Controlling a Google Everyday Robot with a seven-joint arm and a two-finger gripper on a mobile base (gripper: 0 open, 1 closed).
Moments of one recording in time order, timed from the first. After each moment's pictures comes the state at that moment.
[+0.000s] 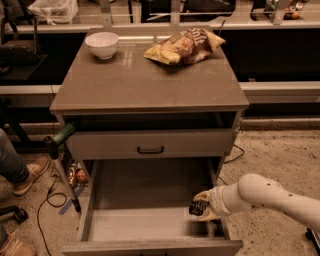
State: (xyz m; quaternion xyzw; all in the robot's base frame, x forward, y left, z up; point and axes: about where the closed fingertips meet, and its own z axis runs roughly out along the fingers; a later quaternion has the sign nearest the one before) arm 0.479 -0.148 0.460 -0.72 0.63 0.10 0.28
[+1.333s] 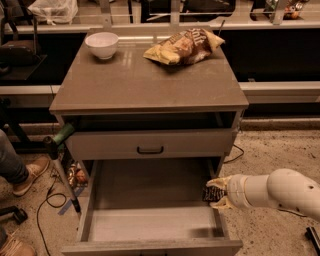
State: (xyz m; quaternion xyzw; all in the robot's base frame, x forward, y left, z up) arm 0.477 -0.181 0.574 -0.74 0.58 0.01 0.35
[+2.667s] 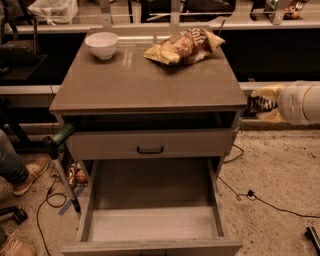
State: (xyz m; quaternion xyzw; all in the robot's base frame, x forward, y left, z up) arm 0.593 -0.278 0.850 -0.75 0.47 -0.27 0.38
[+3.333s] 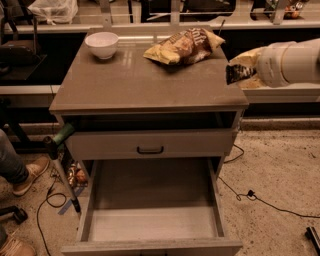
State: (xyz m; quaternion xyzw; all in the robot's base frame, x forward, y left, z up) arm 0.649 -0.229 0.915 -0.79 0.37 -0.29 0.40
